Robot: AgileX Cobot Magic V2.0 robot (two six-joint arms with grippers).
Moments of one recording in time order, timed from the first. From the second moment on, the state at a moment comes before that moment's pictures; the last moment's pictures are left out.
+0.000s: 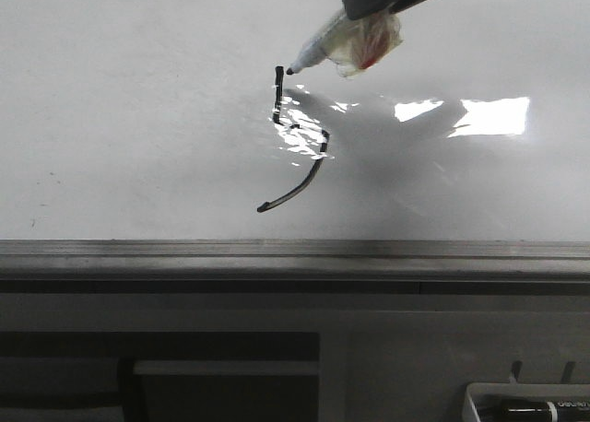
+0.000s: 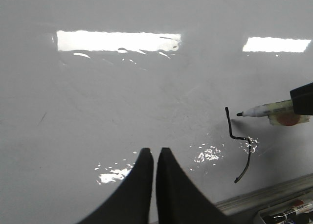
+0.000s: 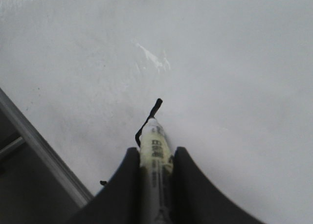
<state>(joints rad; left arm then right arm) -0.35 0.29 -0.40 -0.45 0.36 0.22 0.67 1.15 -0.85 -0.04 0.25 -0.02</state>
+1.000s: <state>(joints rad) -0.35 0.29 -0.40 -0.45 0.36 0.22 0.60 1.20 -0.86 0.00 0.25 -0.01</state>
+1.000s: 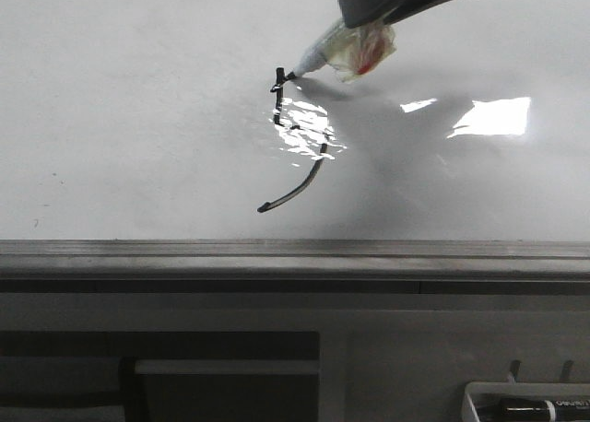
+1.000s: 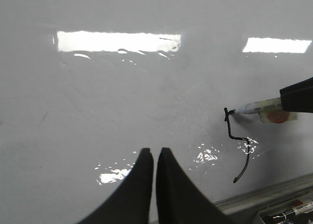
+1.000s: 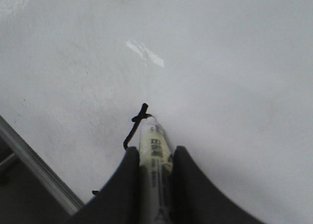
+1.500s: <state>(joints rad) -0.35 0.29 -0.40 -0.45 0.36 0.22 0.53 1.12 -0.87 -0.03 0.38 0.04</state>
